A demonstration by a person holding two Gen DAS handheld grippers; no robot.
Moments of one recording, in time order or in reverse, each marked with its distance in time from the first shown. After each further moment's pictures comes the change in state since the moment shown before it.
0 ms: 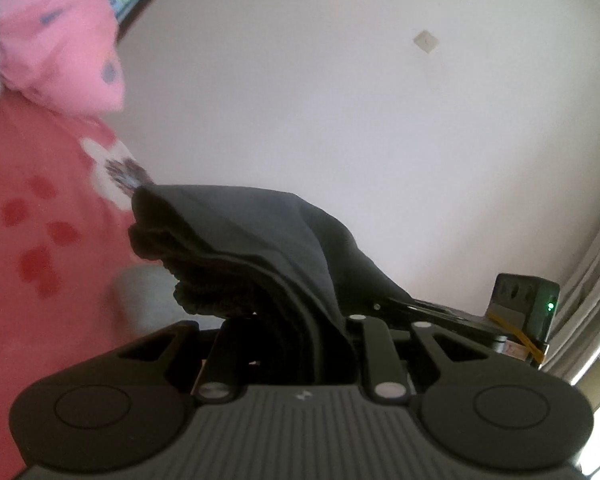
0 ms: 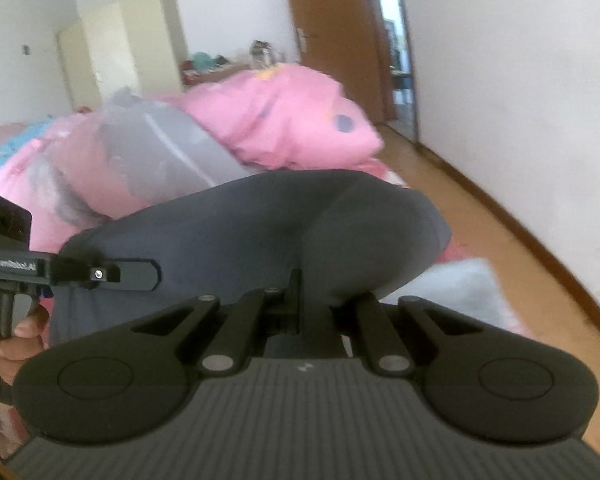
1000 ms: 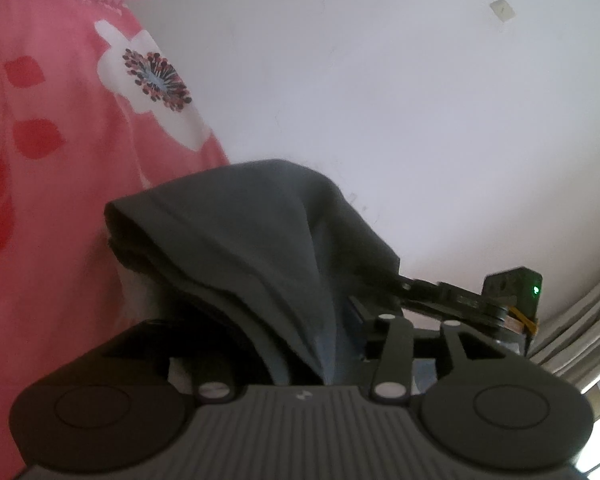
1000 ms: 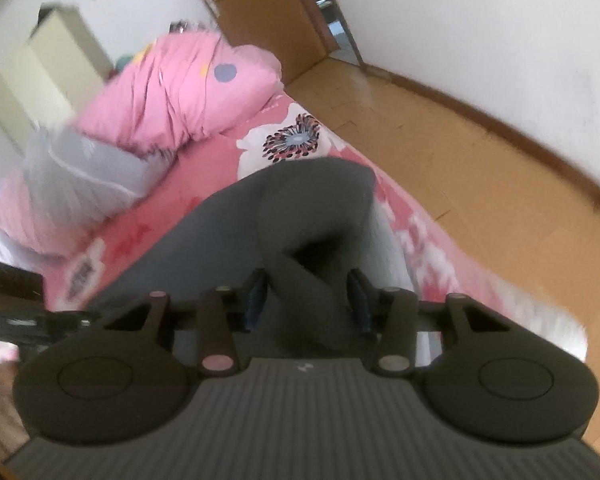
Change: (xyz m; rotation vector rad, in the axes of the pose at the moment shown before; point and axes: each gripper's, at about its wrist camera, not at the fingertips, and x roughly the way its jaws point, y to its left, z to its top) left arm 0.108 0.108 0.007 -0.161 0.187 0.008; right arm 0.068 -0.161 -0.046 0.387 0.130 0.037
